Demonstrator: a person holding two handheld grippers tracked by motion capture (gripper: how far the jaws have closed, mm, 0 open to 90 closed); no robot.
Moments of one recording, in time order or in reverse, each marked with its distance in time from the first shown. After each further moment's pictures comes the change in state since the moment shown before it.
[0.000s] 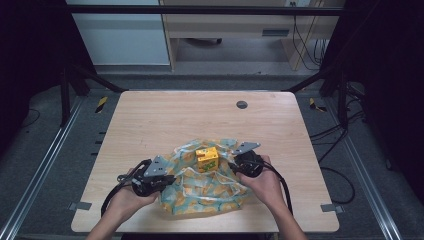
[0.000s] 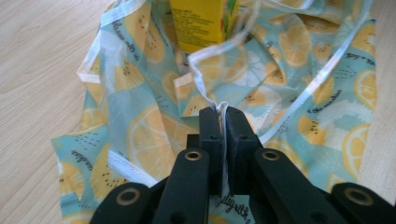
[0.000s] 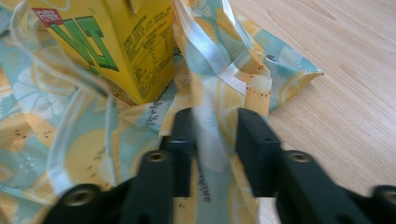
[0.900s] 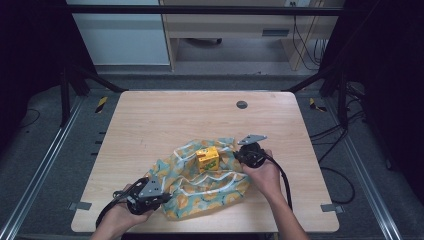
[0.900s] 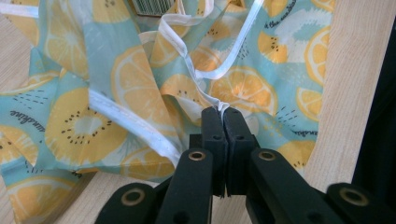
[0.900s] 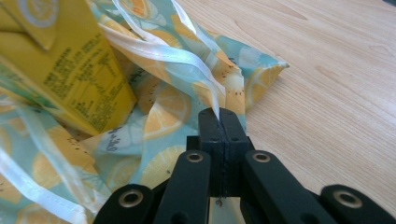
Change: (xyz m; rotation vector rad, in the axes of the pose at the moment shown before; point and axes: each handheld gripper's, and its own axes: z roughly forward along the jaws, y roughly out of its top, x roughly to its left) left arm -0.019 -0.042 0.002 0.050 -0.072 0.077; right arm -0.029 0.001 0.016 -0.056 0.001 0.121
